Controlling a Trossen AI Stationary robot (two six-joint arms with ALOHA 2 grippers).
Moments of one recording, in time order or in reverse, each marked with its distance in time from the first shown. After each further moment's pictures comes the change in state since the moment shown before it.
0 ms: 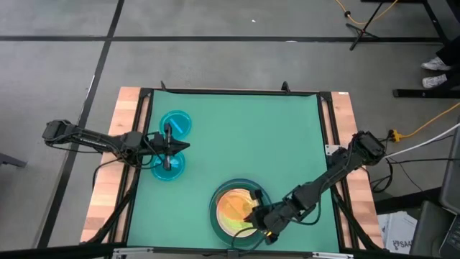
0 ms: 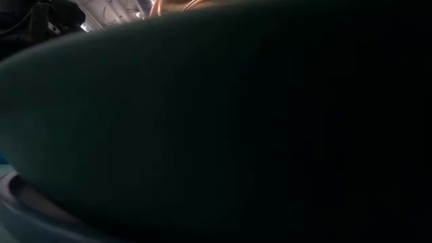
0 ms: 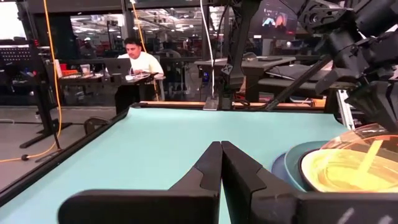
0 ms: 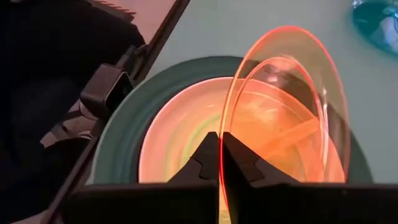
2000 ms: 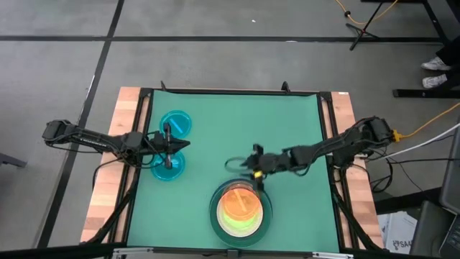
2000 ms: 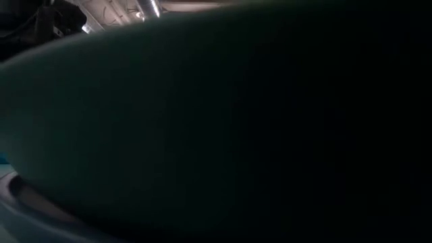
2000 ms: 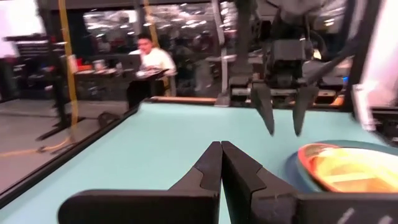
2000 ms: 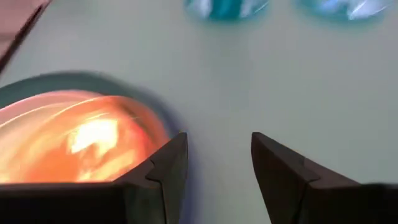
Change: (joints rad) left arm 0.000 0.000 0.000 -0.015 -0.053 -0.005; right arm -0.412 -0.194 -0.350 0.259 -0.119 0.019
